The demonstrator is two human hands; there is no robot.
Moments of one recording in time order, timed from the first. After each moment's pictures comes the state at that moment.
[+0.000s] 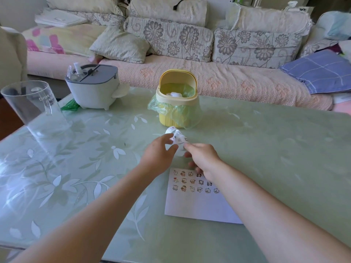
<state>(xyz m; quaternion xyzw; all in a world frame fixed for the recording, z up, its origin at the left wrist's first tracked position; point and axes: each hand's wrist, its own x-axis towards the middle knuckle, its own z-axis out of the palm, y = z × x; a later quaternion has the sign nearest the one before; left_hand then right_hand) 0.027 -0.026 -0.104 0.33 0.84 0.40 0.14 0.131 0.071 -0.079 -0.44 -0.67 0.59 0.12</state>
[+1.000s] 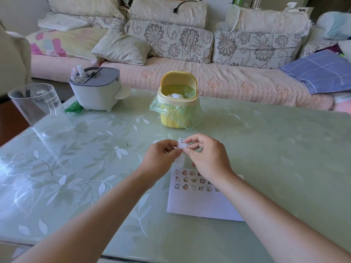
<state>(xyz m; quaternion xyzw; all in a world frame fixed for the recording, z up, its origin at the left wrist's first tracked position) 0.049 -0.049 -0.089 0.28 0.74 0.56 0.24 0.156 0.064 -0.077 -0.29 -0.84 0.39 0.25</state>
